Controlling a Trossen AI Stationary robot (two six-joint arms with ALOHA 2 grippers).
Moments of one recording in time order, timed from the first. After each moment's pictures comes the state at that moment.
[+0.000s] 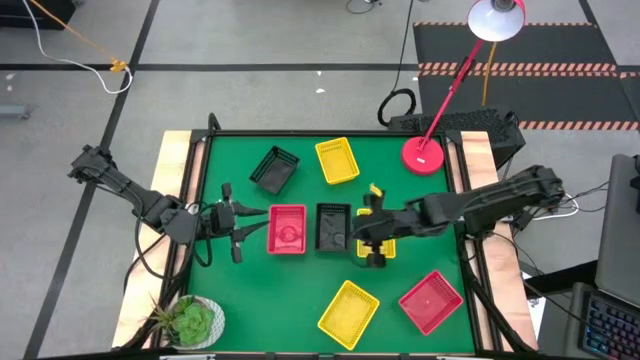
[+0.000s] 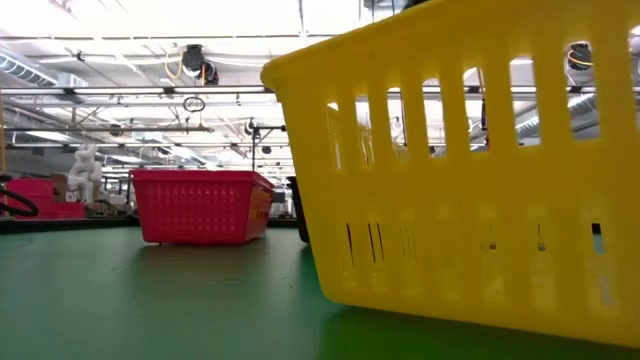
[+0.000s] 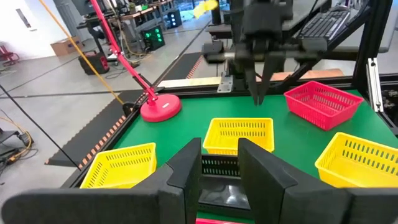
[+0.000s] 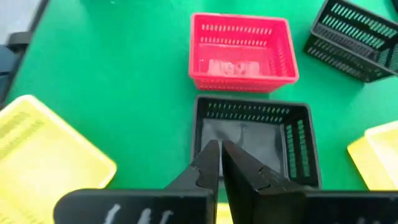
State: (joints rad) left arm -0.55 0.92 0.78 -0.13 -0.77 -0.04; right arm 0.23 1.40 1.18 -0.60 0.16 0.15
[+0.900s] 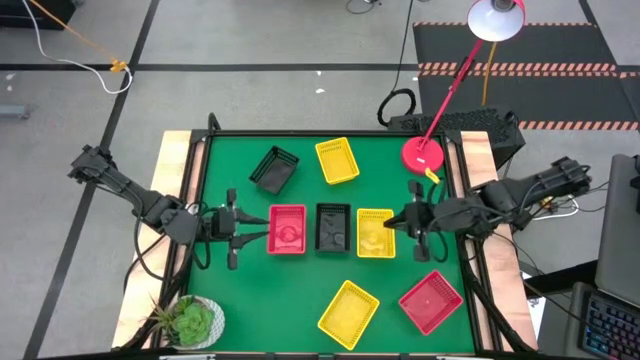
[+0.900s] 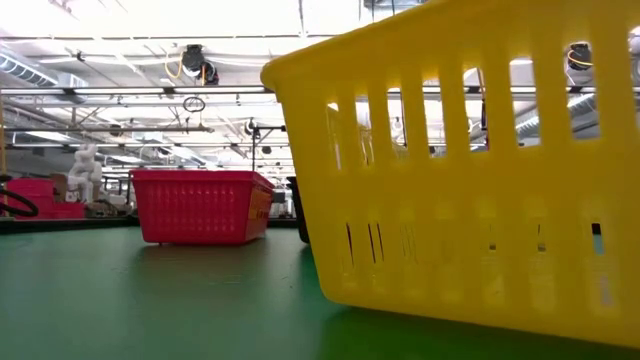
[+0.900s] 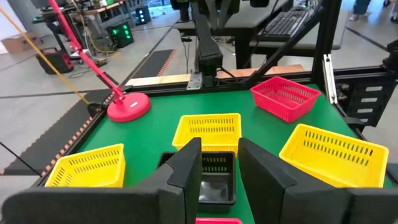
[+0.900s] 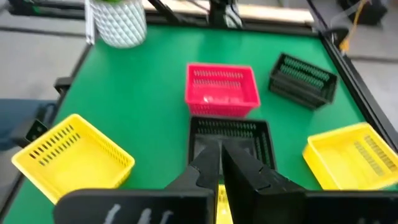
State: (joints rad) left arm -0.55 0.92 0.78 -0.14 -0.63 -0.04; right arm 0.36 1.00 1.08 -0.68 0.31 0.17
